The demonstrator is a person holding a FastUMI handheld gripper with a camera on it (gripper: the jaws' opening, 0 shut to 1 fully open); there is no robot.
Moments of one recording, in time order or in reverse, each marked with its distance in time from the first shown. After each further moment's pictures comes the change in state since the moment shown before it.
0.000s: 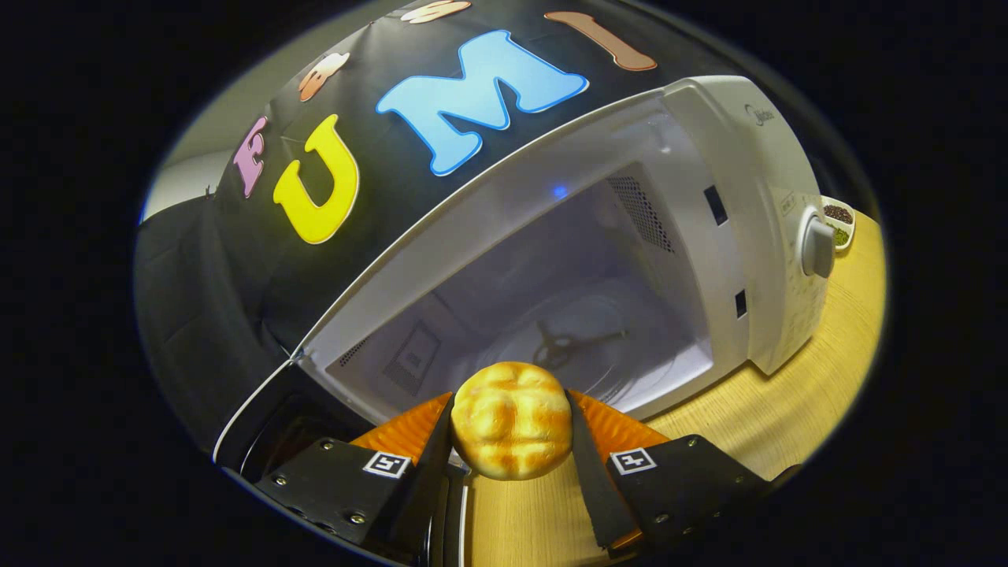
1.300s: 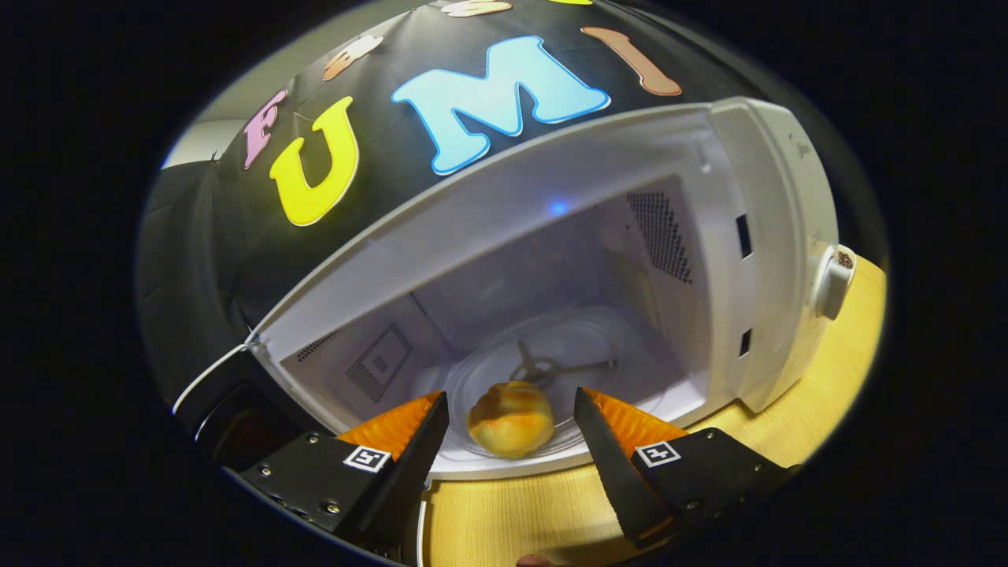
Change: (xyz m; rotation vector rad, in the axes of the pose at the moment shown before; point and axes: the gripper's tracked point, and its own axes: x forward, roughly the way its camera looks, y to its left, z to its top) arm 0.003 -0.010 0.007 -0.144 -0.059 -0.079
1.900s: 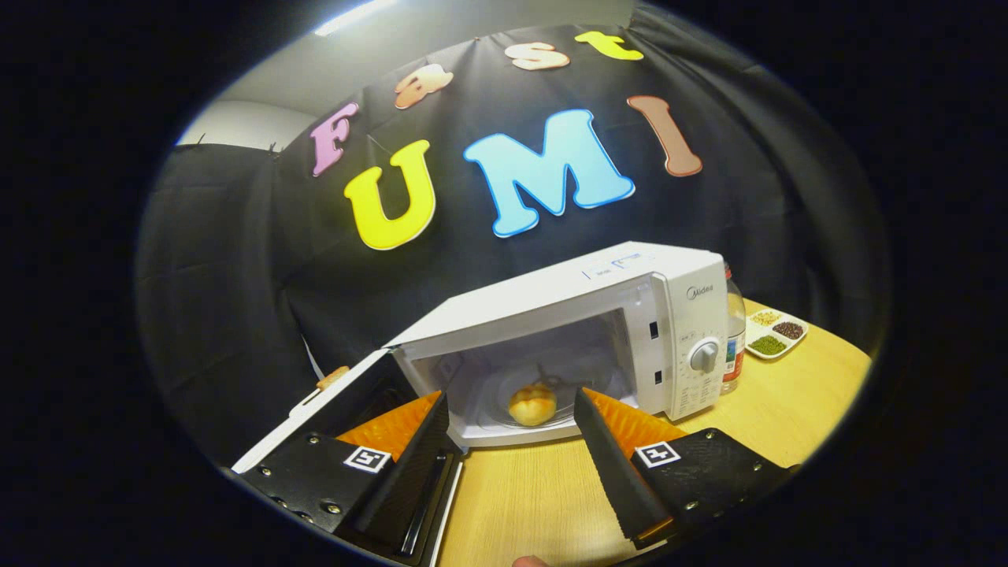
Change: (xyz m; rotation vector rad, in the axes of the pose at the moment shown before) arm -0.178 0.045 0.041 -0.154 -0.130 0.076
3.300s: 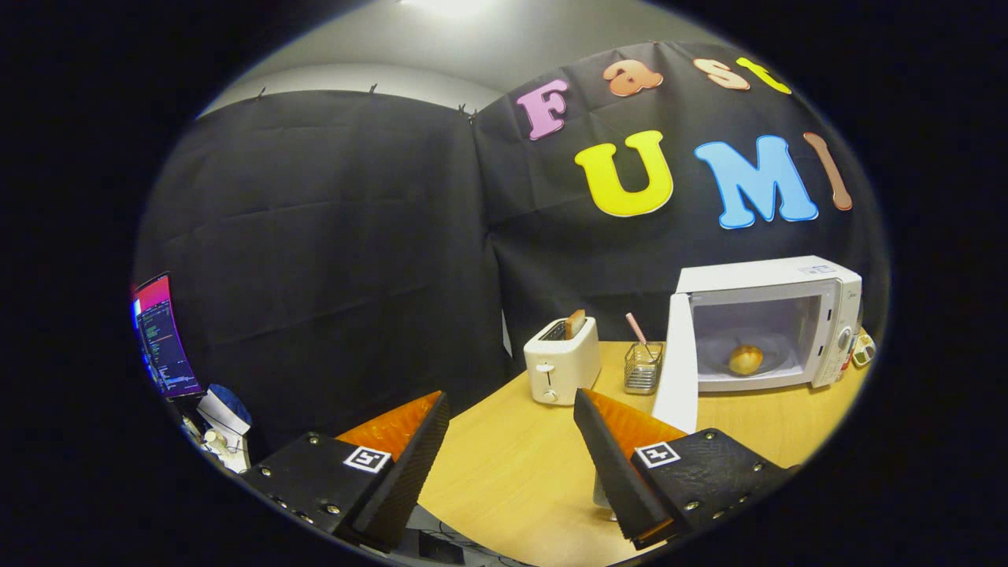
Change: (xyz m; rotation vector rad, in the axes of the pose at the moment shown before) arm -0.159 0.276 -0.100 -0.212 0.145 0.546
